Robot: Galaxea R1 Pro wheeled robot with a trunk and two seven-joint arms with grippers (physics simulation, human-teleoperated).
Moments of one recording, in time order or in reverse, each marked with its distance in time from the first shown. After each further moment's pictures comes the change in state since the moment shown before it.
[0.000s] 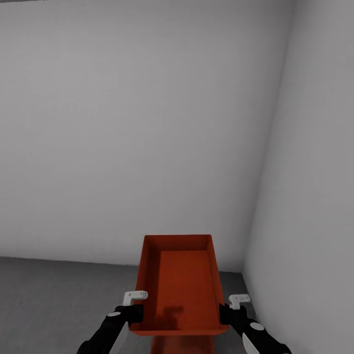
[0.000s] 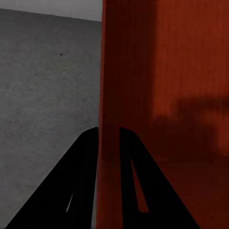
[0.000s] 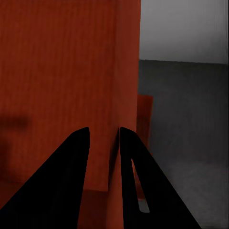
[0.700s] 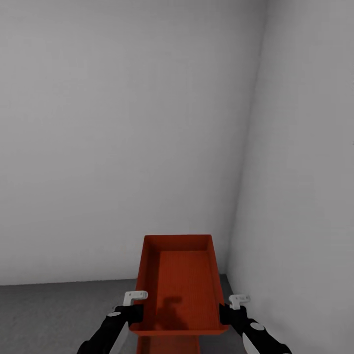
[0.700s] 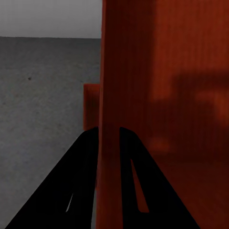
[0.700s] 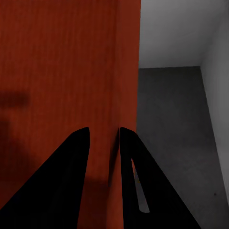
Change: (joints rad) left arm 0.000 0.000 0.000 -0.001 -0.001 0.000 0.000; right arm 0.000 0.000 0.000 0.000 0.000 0.000 0.001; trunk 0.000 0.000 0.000
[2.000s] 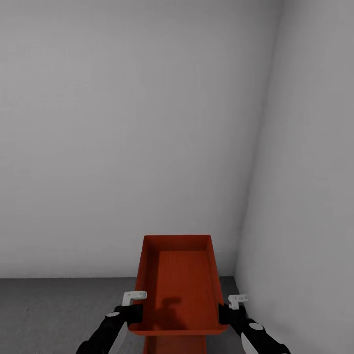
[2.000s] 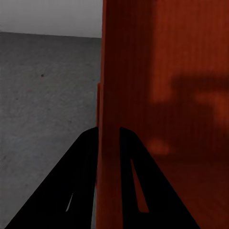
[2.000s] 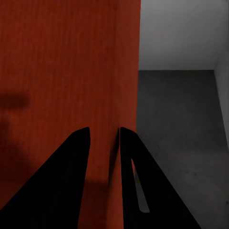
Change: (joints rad) left arm 0.000 0.007 -0.004 0.000 0.008 -0.001 -0.001; right arm 0.000 0.006 0.004 0.000 0.000 -0.002 -0.009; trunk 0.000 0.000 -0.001
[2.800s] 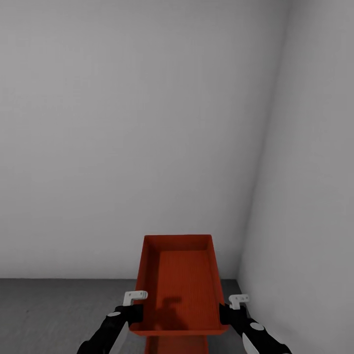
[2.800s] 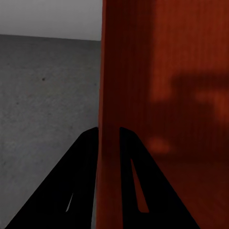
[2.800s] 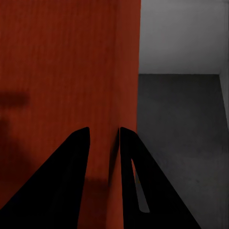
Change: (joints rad) left arm 0.000 -0.006 0.003 0.000 -0.006 0.000 0.002; right arm 0.000 -0.005 -0.003 0.000 -0.001 0.000 0.008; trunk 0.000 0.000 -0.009
